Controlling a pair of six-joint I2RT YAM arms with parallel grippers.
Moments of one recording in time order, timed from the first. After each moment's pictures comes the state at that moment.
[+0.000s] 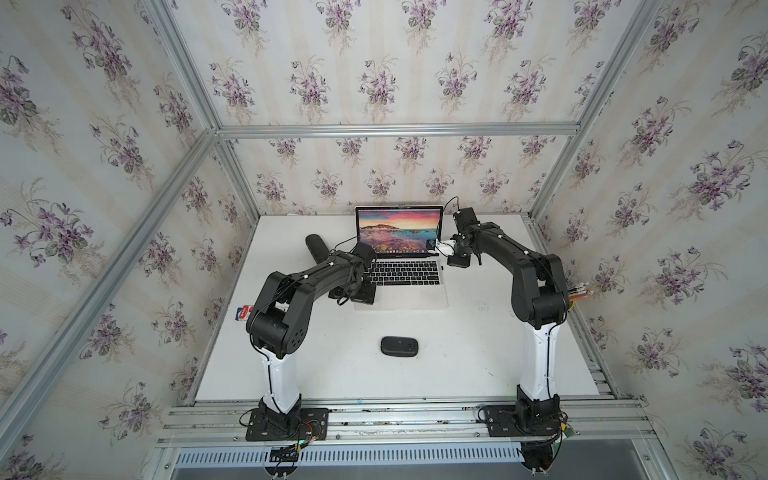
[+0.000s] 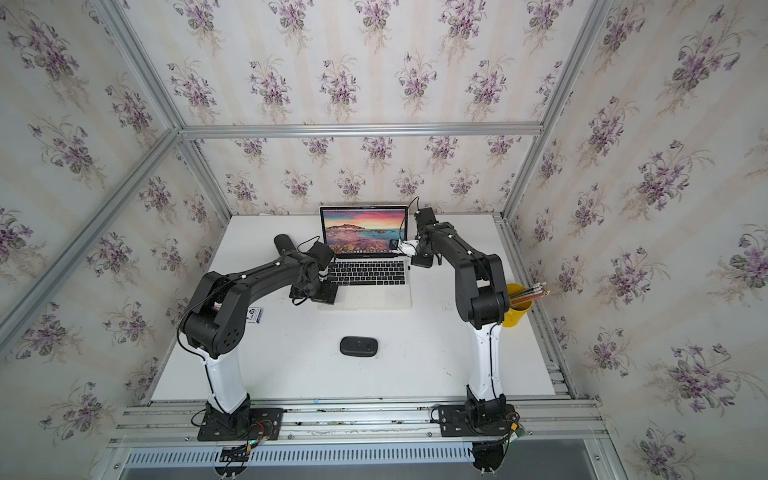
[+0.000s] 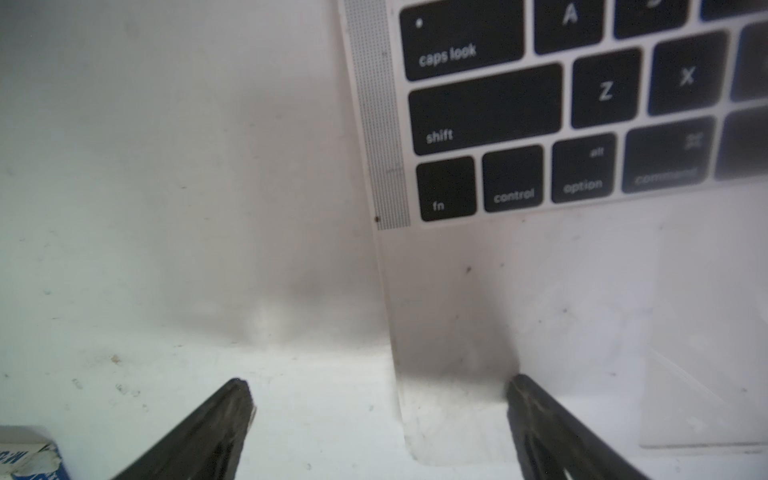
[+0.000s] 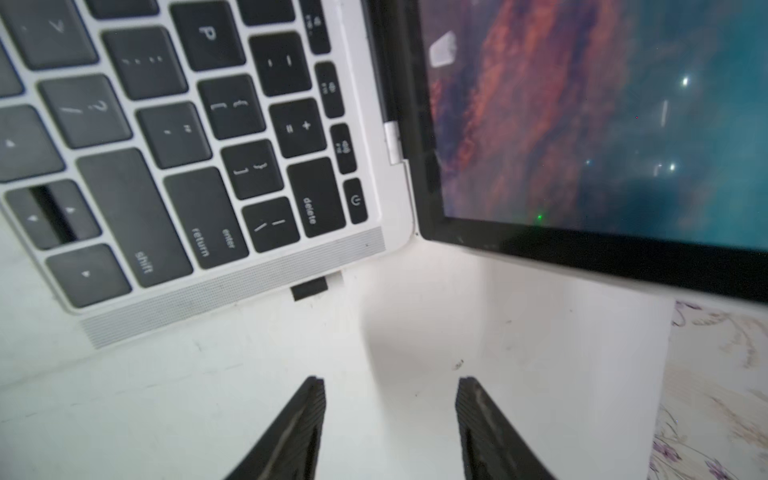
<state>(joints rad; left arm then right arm) -0.44 1.95 1.32 -0.80 -0.14 -0.30 0.26 2.19 1.73 -0.74 -0.04 -1.19</state>
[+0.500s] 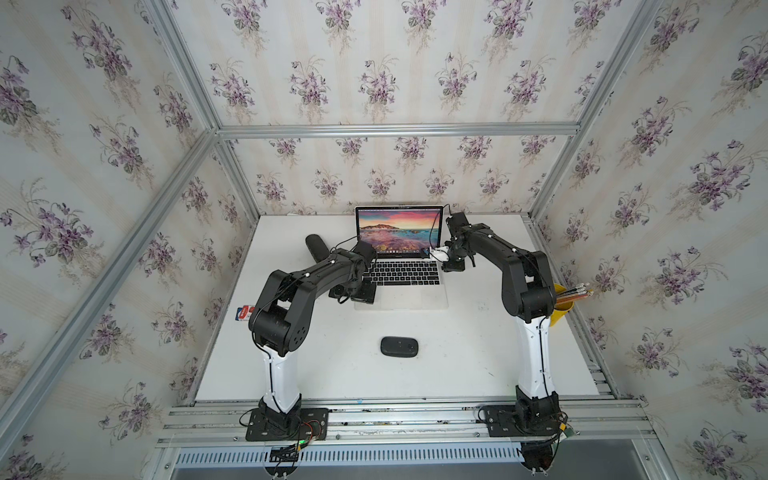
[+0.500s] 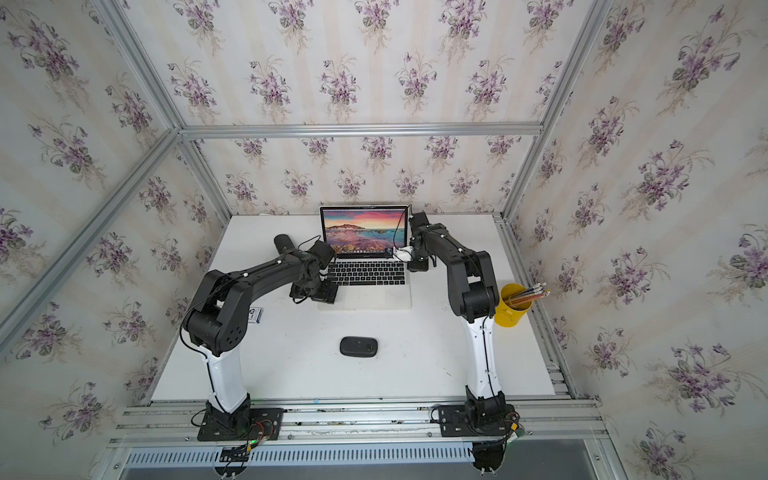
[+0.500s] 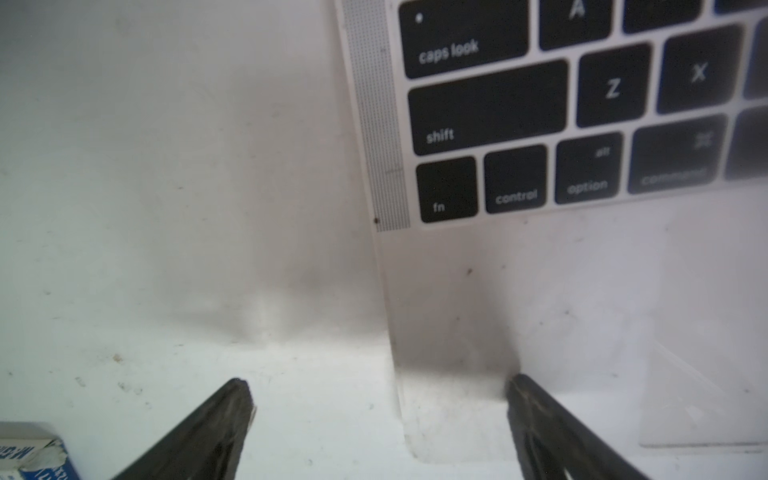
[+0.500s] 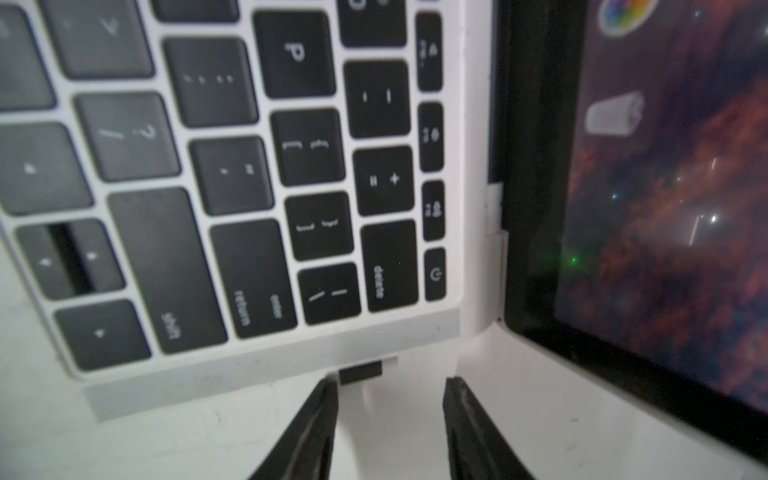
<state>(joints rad) -0.43 1.98 1.35 -0.85 -0.13 -0.29 0.29 2.30 1.81 -0.80 -0.10 -1.26</state>
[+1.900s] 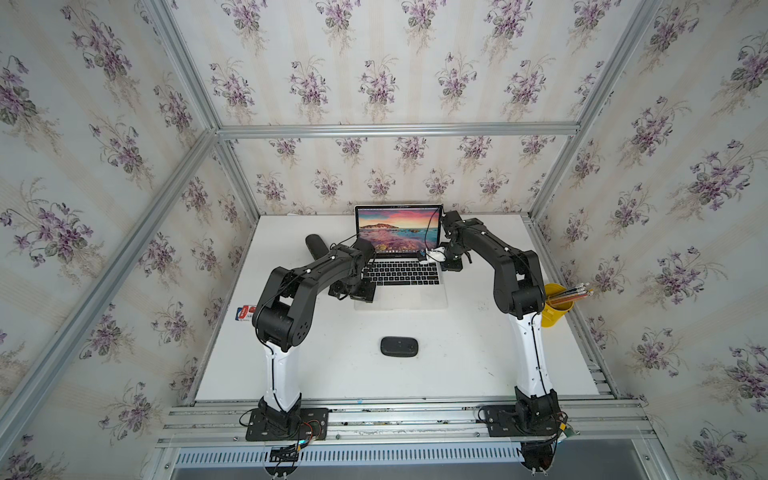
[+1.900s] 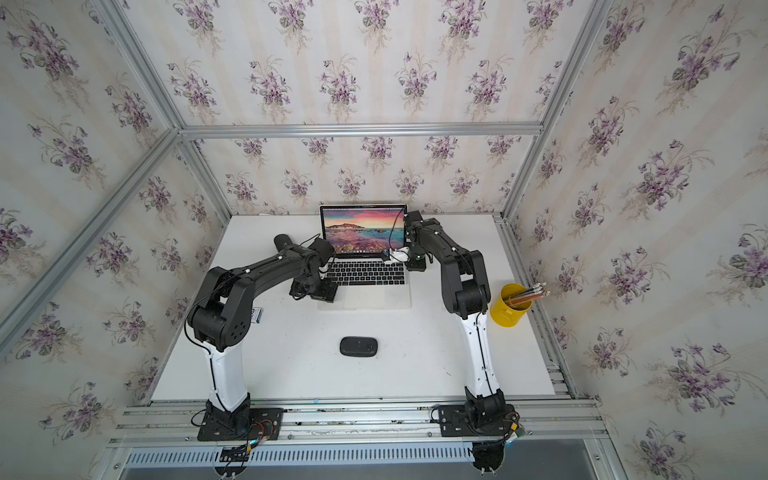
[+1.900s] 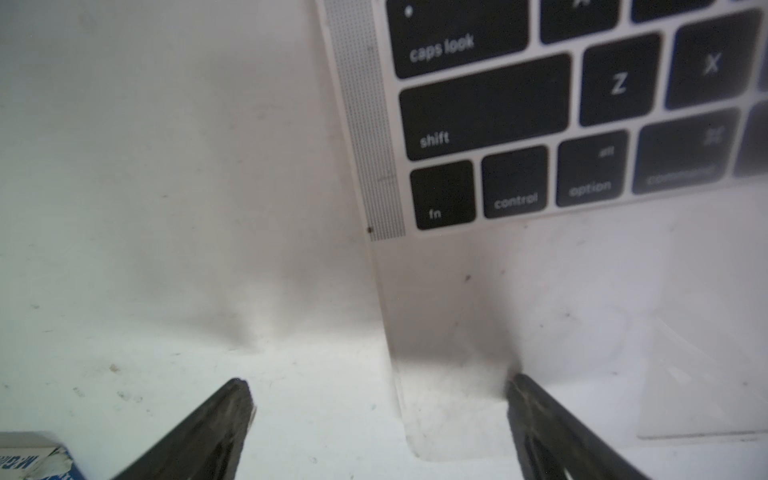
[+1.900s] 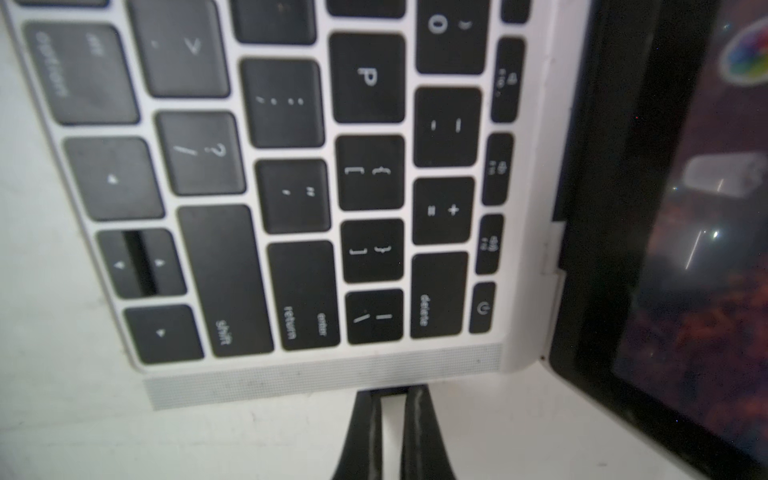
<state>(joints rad) -0.41 2.02 1.41 -0.91 -0.10 -0.25 0.31 2.40 1.95 -0.98 -0.10 -1.30</state>
